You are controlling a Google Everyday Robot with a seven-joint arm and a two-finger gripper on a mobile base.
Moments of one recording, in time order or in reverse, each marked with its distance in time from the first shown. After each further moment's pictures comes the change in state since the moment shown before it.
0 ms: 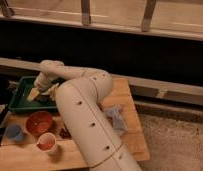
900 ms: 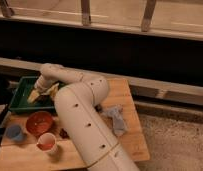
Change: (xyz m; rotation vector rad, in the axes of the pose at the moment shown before) arm 0.010 -0.012 0.028 -0.019 -0.016 0.001
